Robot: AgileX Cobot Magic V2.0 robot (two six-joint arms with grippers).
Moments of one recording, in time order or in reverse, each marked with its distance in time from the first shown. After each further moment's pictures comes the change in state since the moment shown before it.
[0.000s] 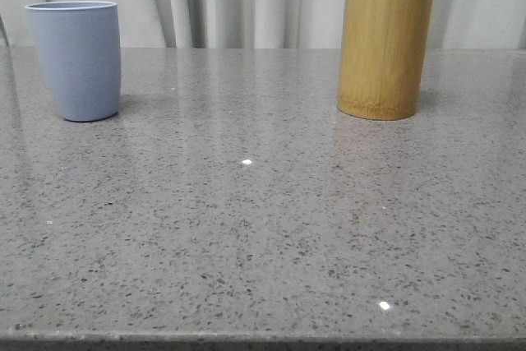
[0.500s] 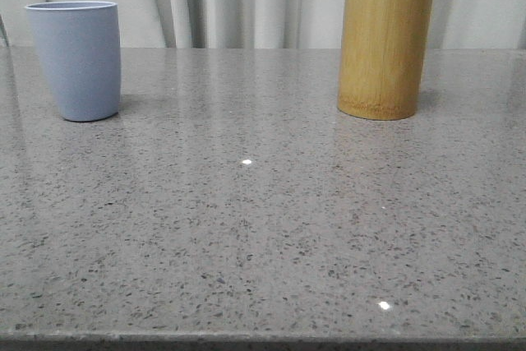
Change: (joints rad) left arm 0.000 0.184 -0.386 -0.031 0.302 0.000; right arm 0.000 0.126 -0.375 0.004 0.375 0.000
